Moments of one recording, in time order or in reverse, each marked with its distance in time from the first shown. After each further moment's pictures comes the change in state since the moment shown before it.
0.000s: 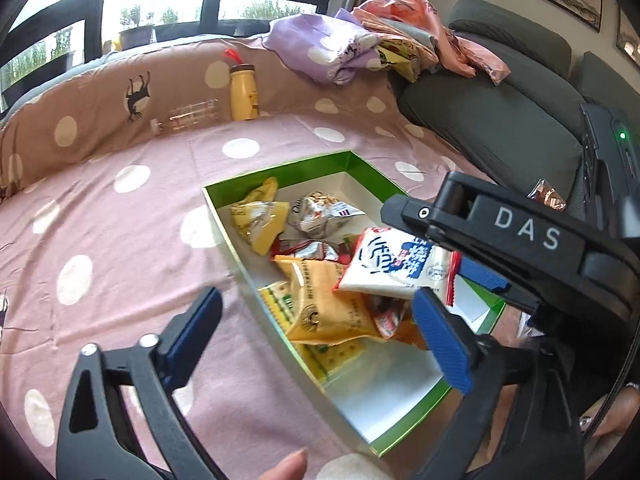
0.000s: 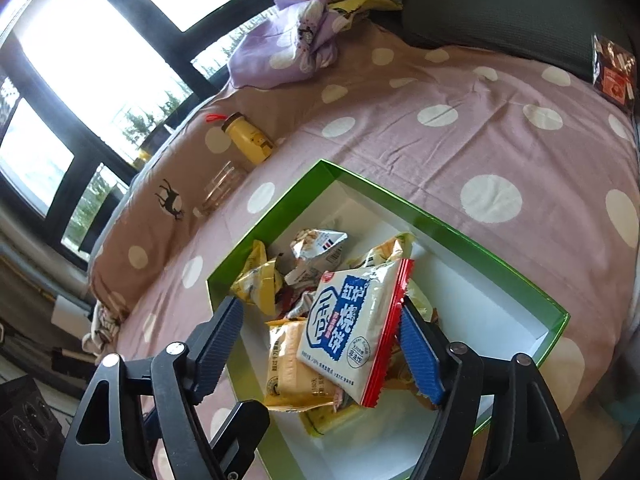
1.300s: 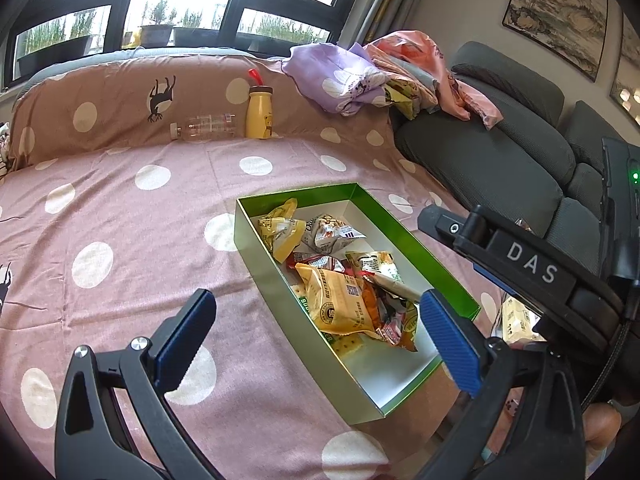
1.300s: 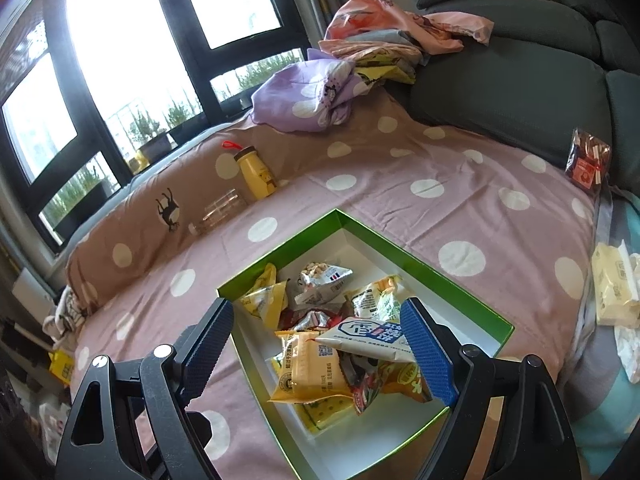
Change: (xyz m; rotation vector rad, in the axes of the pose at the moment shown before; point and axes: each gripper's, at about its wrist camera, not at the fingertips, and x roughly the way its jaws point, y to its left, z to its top) left arm -0.048 0.035 -0.002 -0.103 -0.075 -0.080; right arm -0.050 0.054 -0.022 -0.150 -0.183 -0.161
